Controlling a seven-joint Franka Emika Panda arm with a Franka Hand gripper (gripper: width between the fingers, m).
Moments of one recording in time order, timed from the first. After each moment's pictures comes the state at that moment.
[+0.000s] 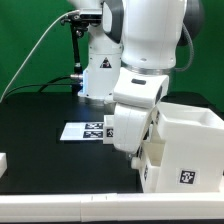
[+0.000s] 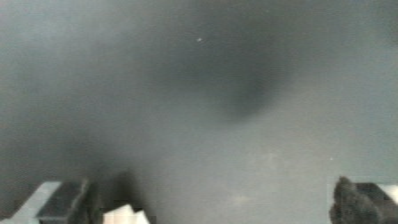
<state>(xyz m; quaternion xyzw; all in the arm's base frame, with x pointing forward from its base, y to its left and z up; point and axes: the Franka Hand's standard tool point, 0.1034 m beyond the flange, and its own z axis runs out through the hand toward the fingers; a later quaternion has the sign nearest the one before) 0.516 0.037 0.037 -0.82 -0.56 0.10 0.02</state>
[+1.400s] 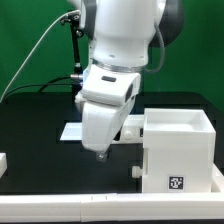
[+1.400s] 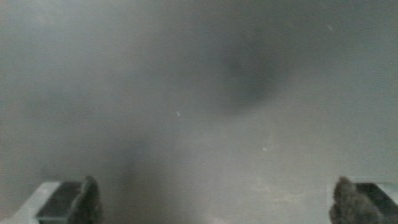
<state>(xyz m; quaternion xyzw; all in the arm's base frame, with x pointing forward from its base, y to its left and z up) 0.525 -0.017 0.038 -0.81 -0.58 0.09 0.00</state>
